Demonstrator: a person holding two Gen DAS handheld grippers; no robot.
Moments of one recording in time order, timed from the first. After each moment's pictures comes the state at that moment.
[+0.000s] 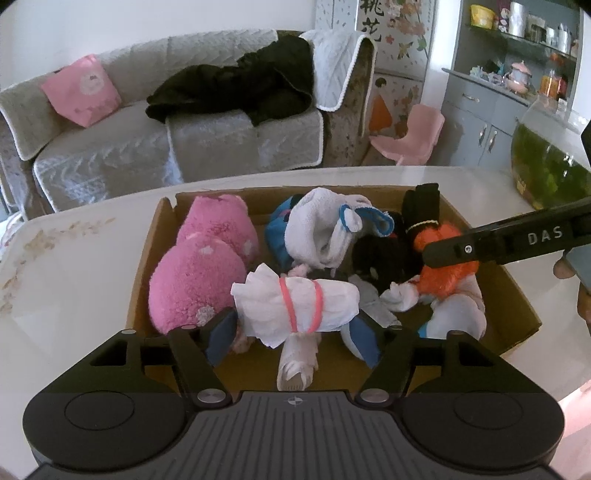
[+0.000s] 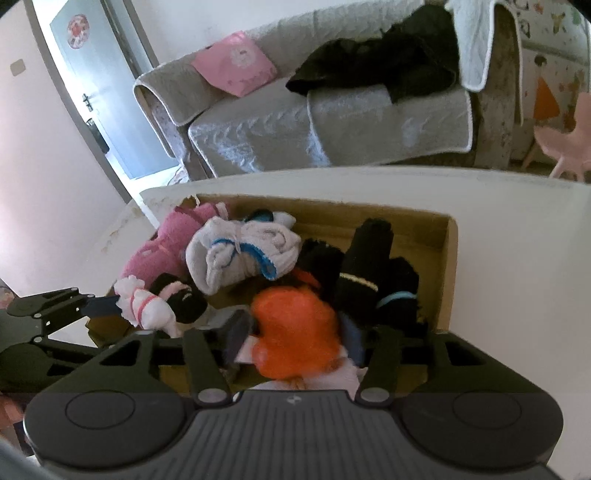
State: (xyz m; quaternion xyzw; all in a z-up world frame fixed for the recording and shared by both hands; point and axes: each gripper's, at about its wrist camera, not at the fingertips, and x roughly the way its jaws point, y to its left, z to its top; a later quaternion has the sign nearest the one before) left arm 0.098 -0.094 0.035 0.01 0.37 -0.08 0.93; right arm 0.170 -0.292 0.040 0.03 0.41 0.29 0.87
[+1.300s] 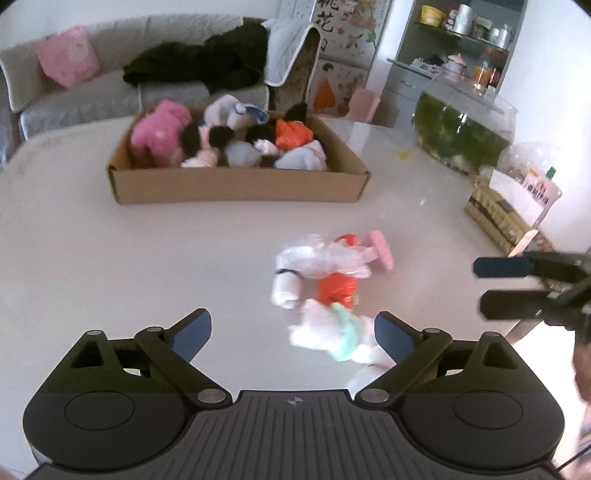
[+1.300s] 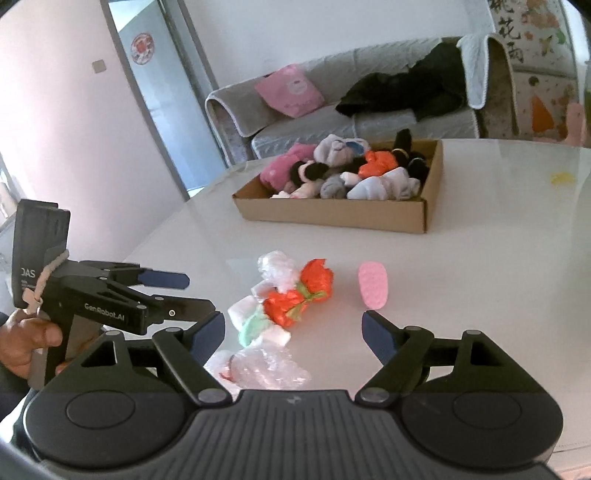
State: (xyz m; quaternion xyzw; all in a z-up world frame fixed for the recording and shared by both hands) left arm -0.120 -0.127 0.029 -0.04 0.39 -0.15 0.91; right arm -0.083 -0.358 0.036 0.05 0.34 0.34 0.88
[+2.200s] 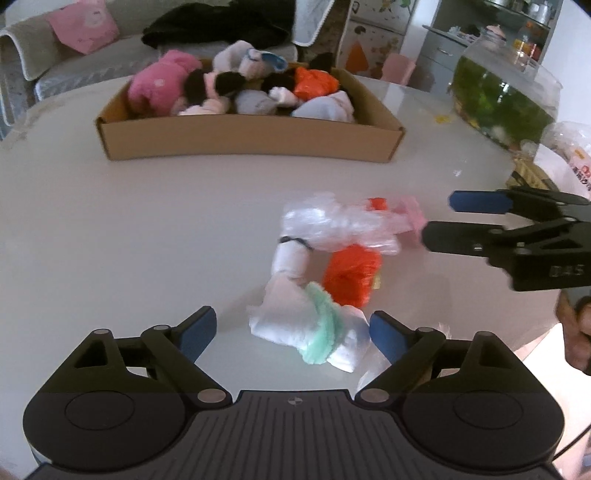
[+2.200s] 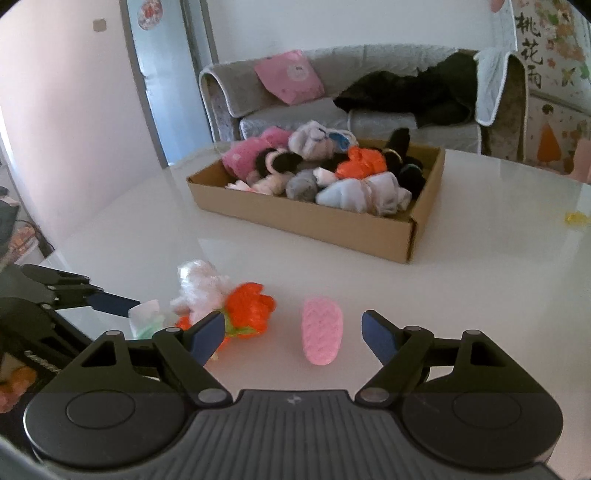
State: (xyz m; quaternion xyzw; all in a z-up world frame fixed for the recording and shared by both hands) left arm -0.097 -0.146 -0.005 -0.03 0.45 -0.09 0.89; right arm -0.032 -0.341 0.007 -0.03 0.33 0.33 0.88
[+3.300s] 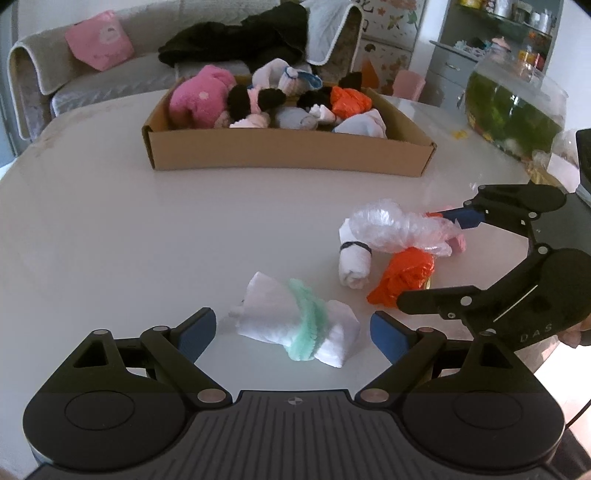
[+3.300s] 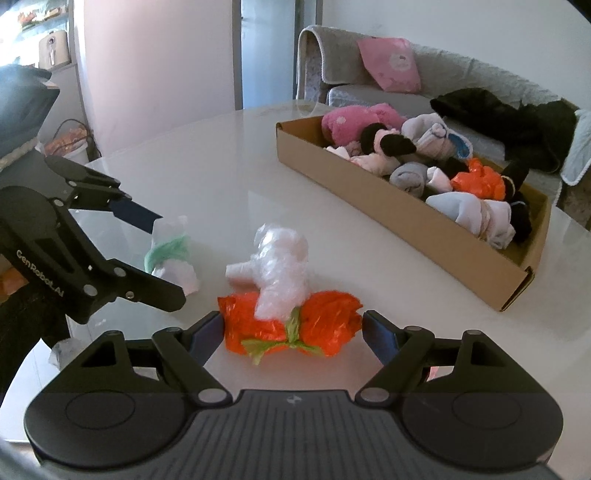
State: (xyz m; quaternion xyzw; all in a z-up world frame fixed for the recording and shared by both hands) left arm -0.103 -0.112 -0.010 -0.01 0.42 -0.08 0.90; right arm -0.037 -0.280 -0.010 -0.18 0.33 0.43 0.82
